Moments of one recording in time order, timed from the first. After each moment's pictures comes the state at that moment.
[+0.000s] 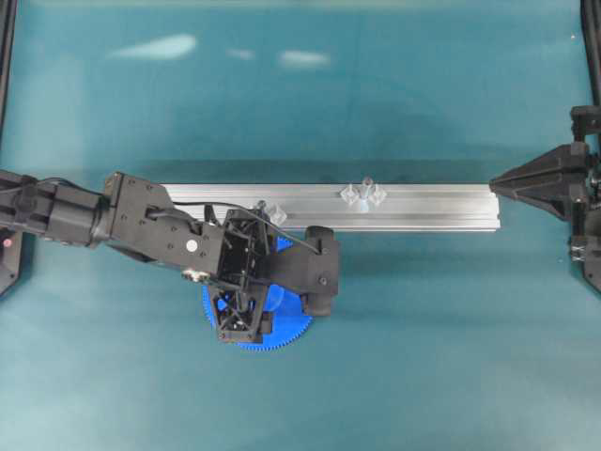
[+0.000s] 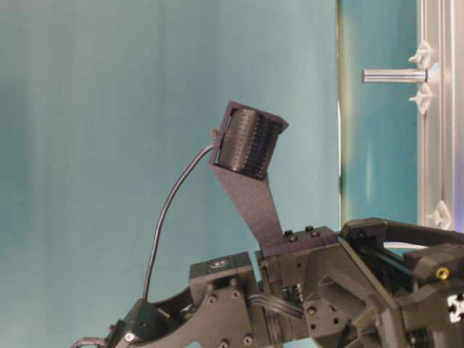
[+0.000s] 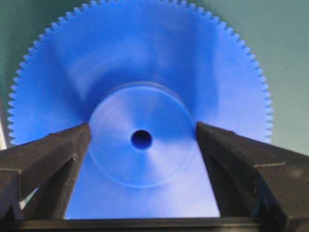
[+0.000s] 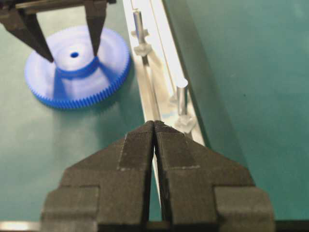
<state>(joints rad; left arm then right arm) -0.13 0.24 0.34 0.02 0.68 -0.10 -0.12 -1.04 1.26 0.04 0.15 0.09</state>
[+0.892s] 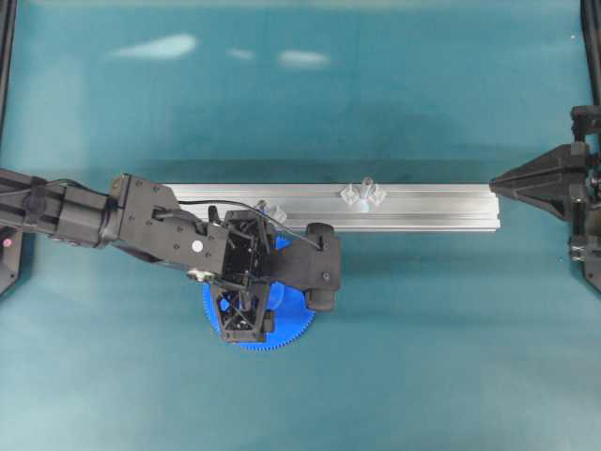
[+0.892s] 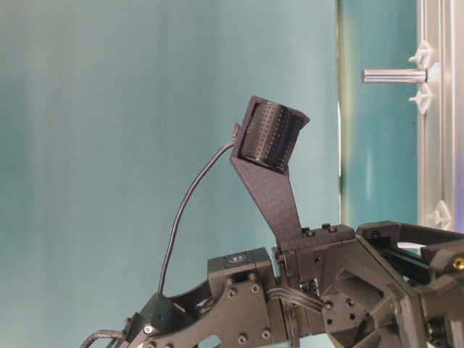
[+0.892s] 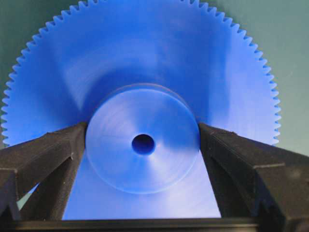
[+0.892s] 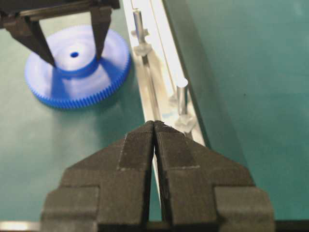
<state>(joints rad) -0.13 0.26 0.34 0.02 0.67 -0.13 -0.12 -1.04 1.26 0.04 0.15 0.10</state>
